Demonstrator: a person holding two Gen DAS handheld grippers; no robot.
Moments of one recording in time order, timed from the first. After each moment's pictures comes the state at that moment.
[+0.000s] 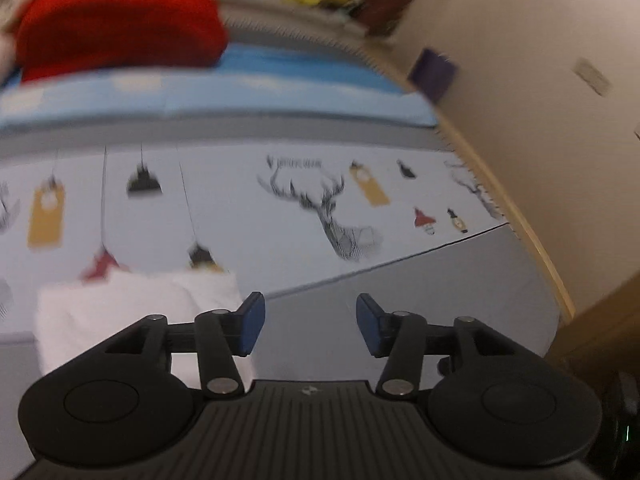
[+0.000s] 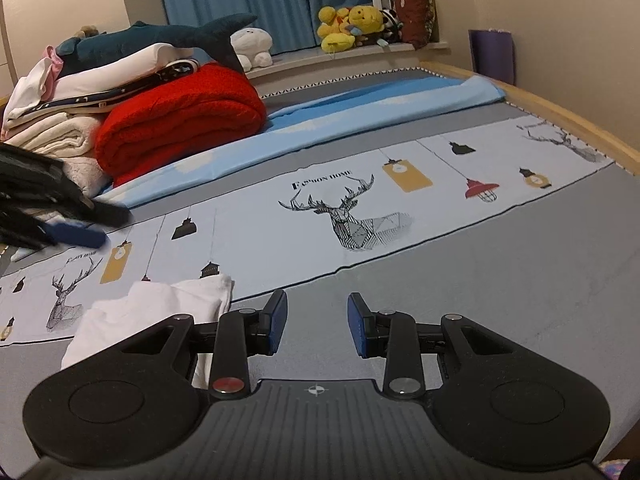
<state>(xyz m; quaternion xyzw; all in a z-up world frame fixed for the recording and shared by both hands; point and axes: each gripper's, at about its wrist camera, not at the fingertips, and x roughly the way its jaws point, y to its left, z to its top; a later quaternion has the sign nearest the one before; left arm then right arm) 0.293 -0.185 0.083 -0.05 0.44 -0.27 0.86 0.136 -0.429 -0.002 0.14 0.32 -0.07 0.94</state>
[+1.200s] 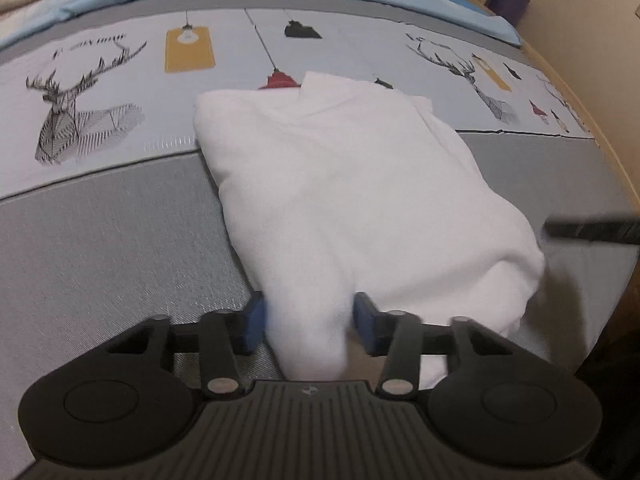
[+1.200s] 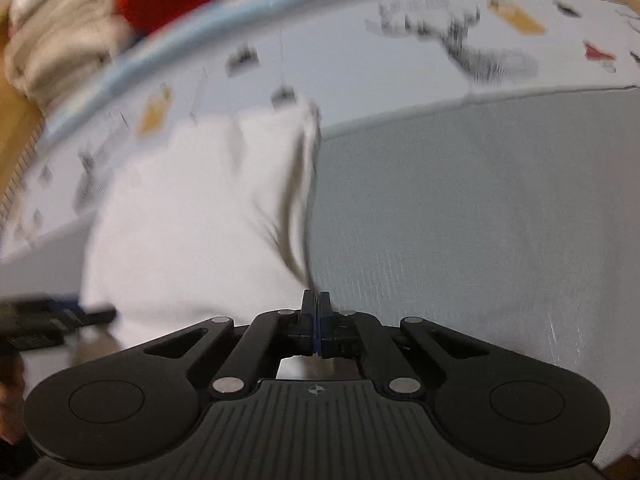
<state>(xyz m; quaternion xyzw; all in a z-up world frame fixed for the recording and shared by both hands) 0.252 -0.027 -0.093 0.00 0.53 -0.20 0.83 0.194 -0.361 -0.062 0.22 0.47 0.04 0.85</state>
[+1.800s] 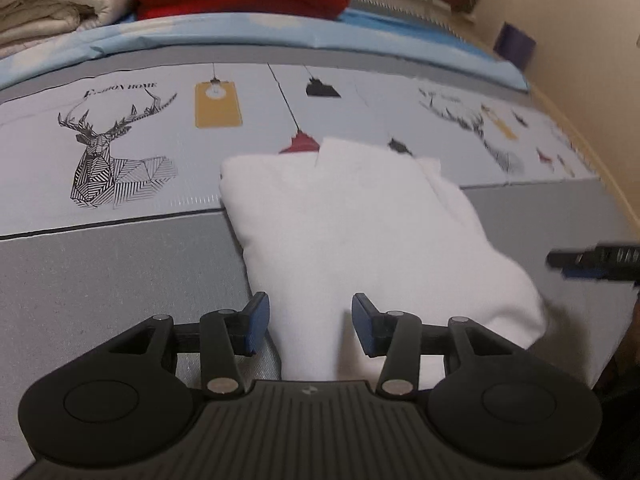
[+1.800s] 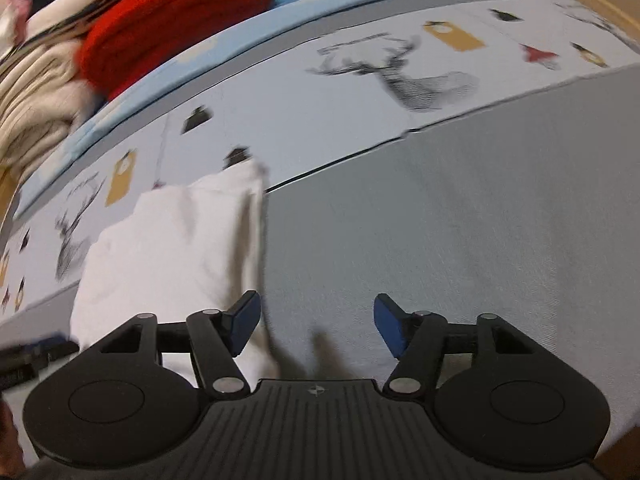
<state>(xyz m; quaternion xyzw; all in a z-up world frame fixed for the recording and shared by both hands) 0.252 -0.012 -0.069 -0.02 0.47 -0.17 0.87 0.199 -0.363 -0.071 0.18 0.48 -0.02 0.86</state>
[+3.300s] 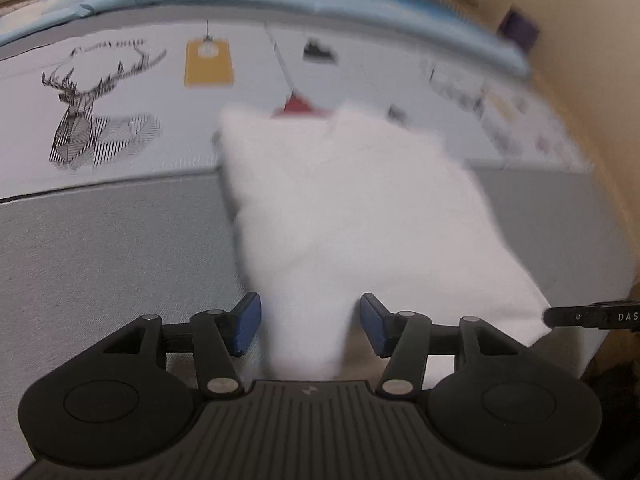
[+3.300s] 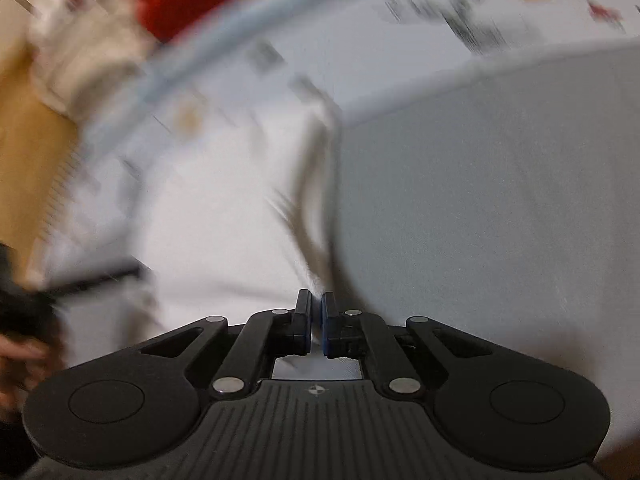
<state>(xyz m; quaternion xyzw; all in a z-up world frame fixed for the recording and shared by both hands) 0.262 -0.021 -0.087 -0.01 0.53 -0.18 0.83 0.177 -0.370 -0.097 0.19 0.58 0.05 0.79</state>
